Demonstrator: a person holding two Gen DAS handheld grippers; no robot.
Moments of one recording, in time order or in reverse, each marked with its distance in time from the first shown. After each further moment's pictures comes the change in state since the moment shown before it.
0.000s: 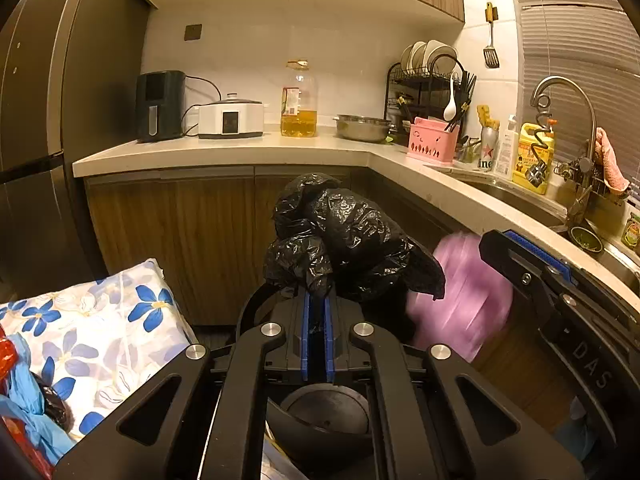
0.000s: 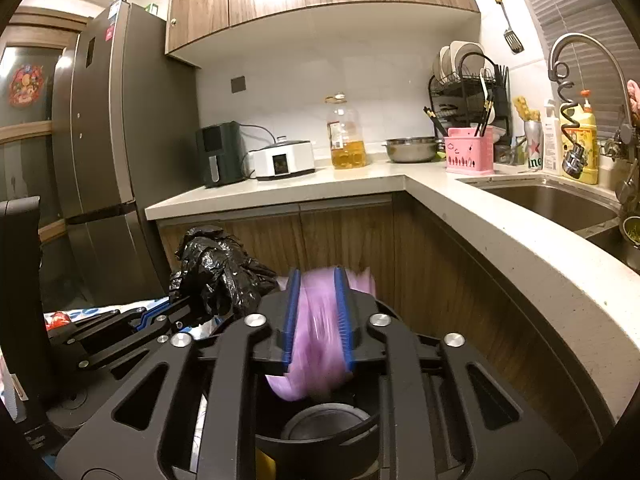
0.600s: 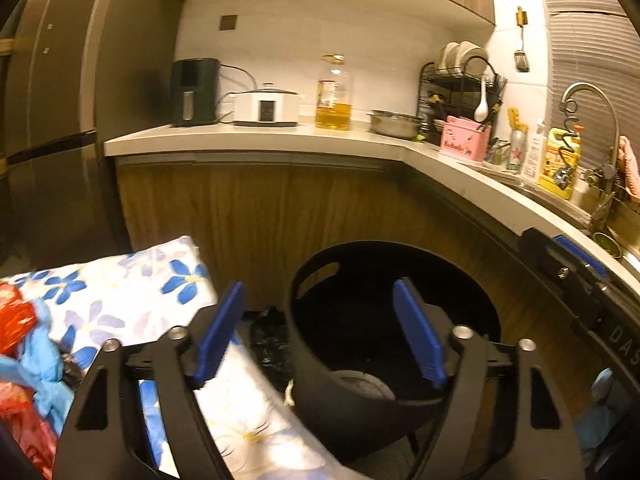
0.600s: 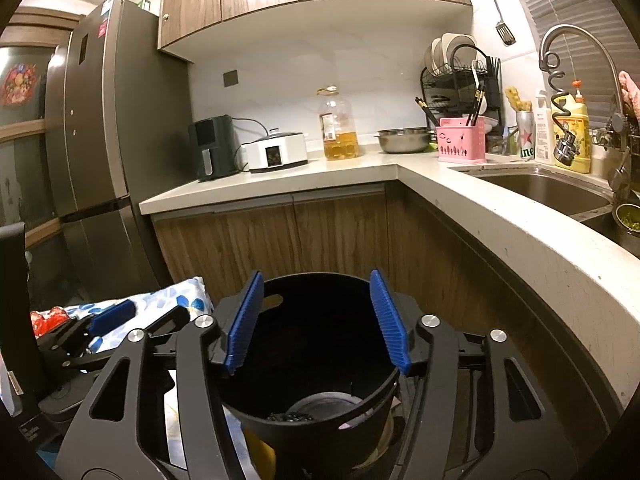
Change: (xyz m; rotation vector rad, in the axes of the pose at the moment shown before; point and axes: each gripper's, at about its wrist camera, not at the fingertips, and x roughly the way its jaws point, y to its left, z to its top) left arm -0.016 0.027 -0.023 -0.063 0.012 0.113; right arm -0.010 0.003 -0.012 0.015 0.022 -0.025
